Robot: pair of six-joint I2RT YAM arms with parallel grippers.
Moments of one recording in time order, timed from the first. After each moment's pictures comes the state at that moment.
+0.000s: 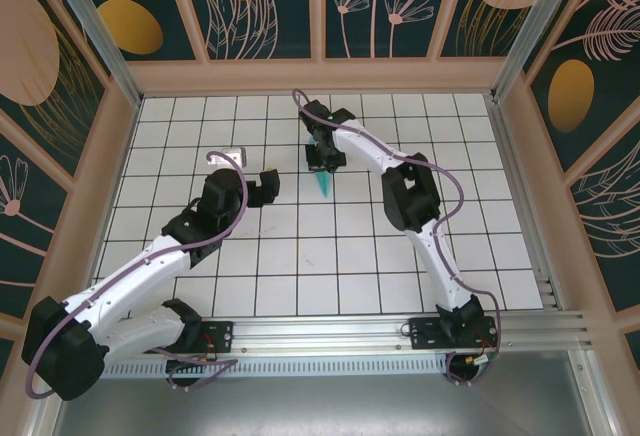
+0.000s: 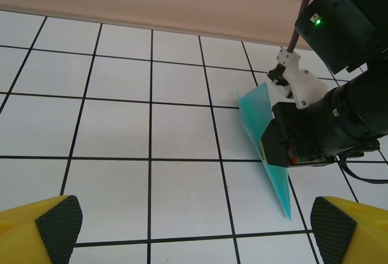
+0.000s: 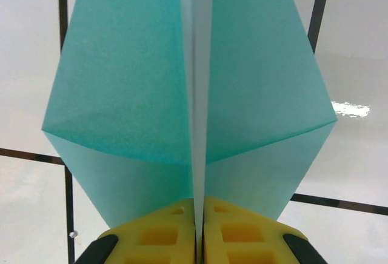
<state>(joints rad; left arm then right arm) -0.63 1.05 0.70 -0.12 -0.37 -0.46 0.63 2.45 2.19 -1.04 0.01 0.46</state>
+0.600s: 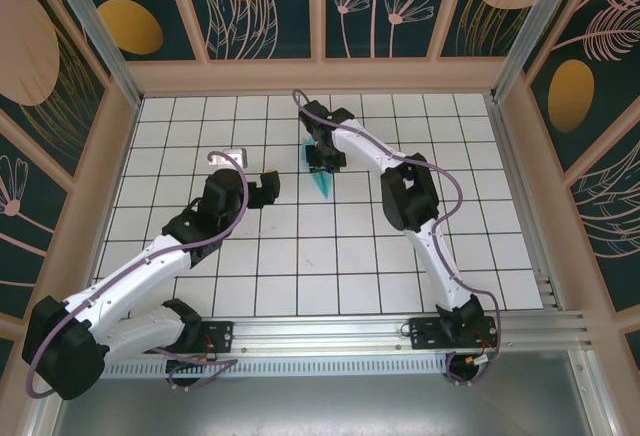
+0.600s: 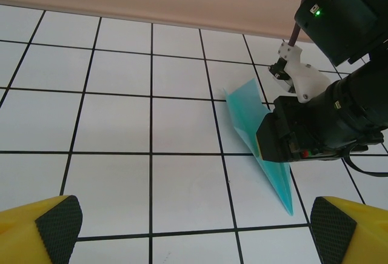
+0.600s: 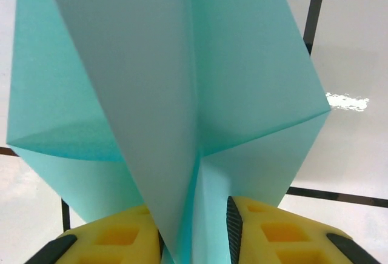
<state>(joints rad) -0.63 1.05 0.71 -0.14 -0.37 -0.46 0.63 2.47 2.22 -1.07 0.01 0.47</state>
